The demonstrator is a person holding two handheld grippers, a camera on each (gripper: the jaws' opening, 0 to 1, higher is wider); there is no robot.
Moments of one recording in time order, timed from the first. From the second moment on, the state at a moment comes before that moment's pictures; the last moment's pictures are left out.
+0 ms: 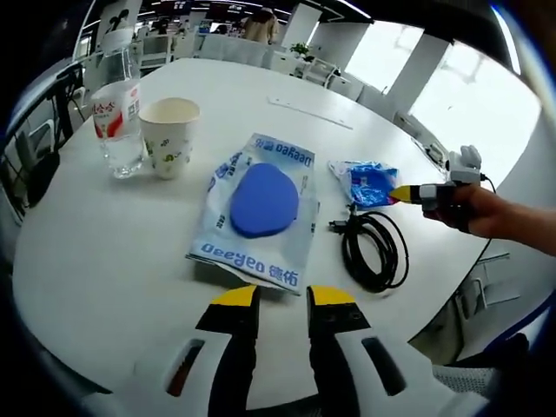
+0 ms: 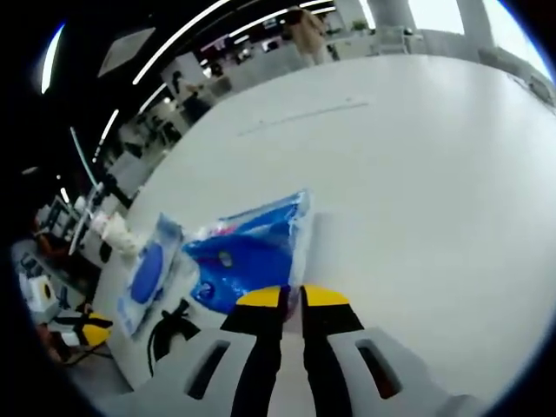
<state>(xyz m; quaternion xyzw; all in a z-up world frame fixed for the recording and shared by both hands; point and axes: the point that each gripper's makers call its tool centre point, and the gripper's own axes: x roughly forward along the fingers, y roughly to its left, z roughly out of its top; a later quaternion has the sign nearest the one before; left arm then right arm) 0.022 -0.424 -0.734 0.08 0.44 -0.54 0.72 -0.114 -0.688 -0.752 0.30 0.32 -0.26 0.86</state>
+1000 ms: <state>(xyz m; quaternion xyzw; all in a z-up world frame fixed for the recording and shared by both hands) 0.024 -0.421 -0.737 0.07 0.45 -0.52 0.72 -0.110 -0.677 -0.726 0.25 0.31 -0.25 0.88</state>
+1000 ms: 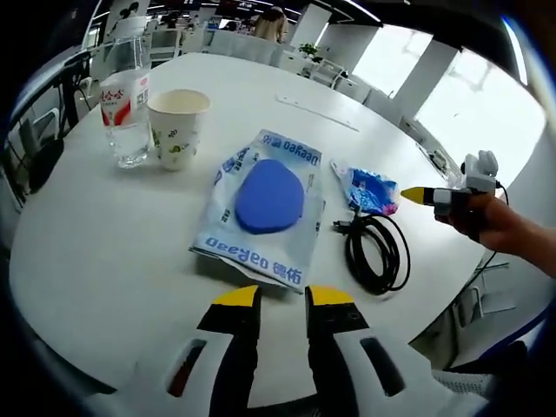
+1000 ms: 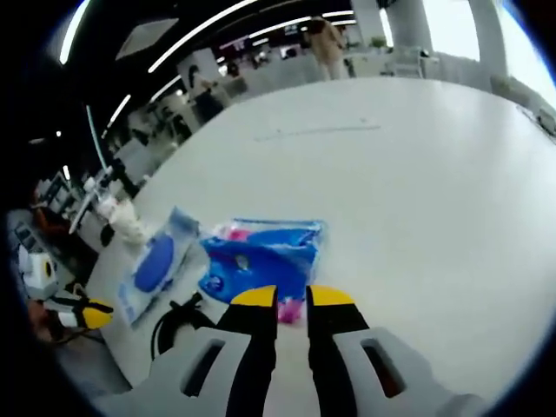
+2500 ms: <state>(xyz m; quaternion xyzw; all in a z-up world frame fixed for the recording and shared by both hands) 0.033 -0.419 -0.754 -0.04 0.51 -0.45 0.73 -0.076 -0.582 -0.714 0.23 0.32 -0.16 0.90</state>
